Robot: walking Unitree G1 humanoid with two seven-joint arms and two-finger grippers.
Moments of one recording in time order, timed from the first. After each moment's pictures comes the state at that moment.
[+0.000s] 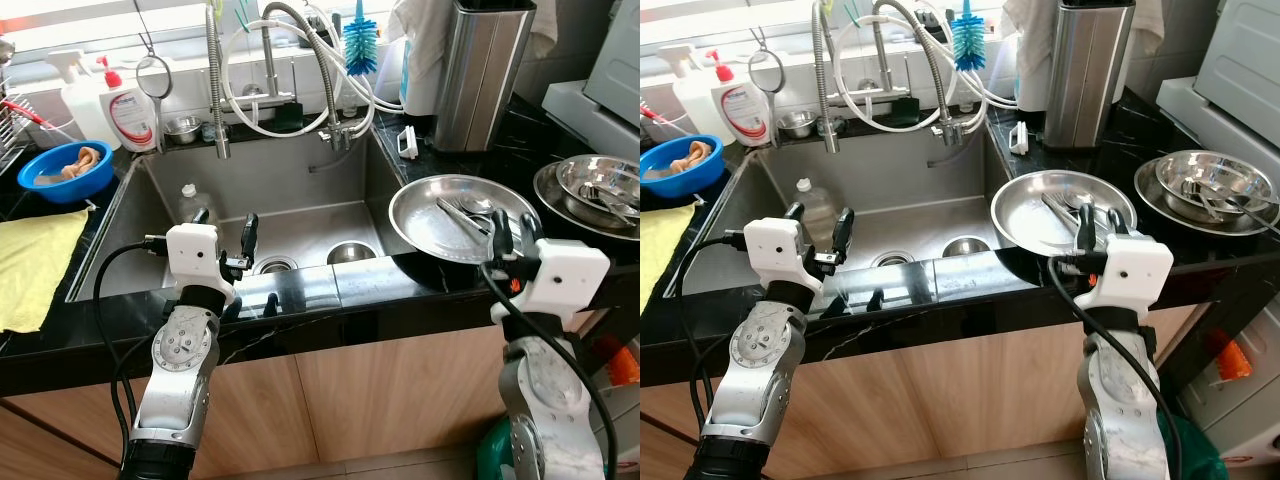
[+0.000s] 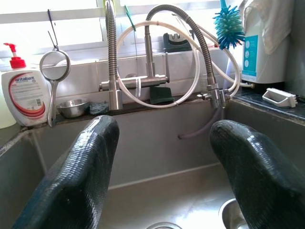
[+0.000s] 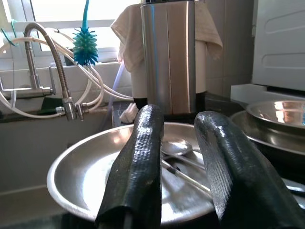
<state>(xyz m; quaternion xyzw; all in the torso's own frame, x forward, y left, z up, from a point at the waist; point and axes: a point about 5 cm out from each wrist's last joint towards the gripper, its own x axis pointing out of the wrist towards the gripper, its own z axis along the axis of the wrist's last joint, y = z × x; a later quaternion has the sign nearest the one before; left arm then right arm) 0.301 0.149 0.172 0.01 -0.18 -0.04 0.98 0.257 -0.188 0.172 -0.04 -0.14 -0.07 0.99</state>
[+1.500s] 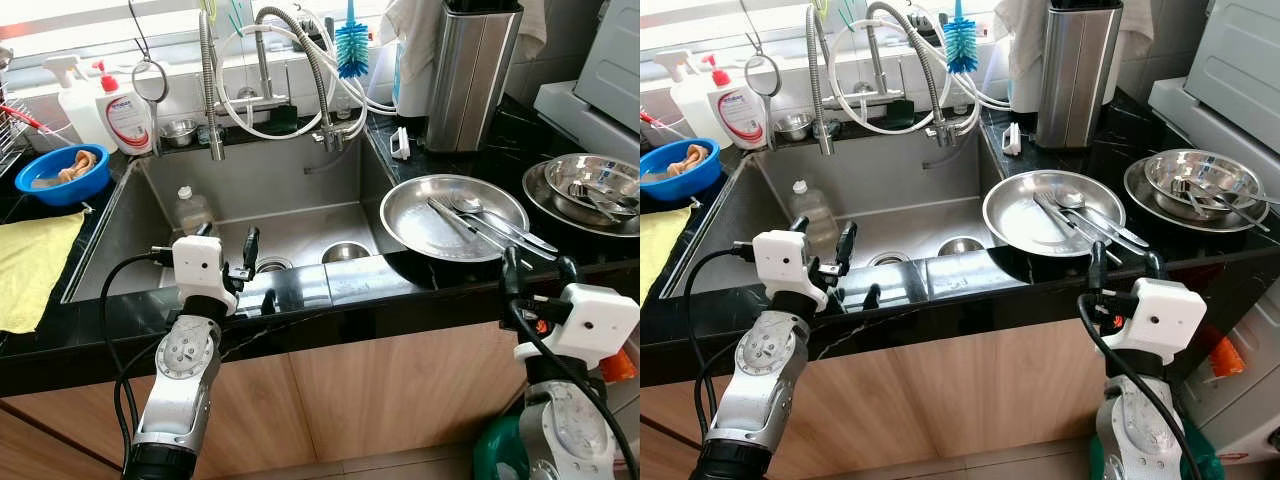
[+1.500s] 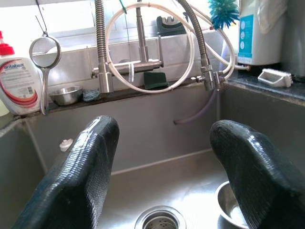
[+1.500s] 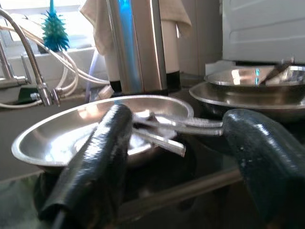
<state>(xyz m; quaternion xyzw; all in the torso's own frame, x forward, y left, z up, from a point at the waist) 0.302 0.148 0.156 0.02 -0.15 -0.05 0.99 0.233 -0.203 0.150 -0.01 -0.11 -0.10 0.99</state>
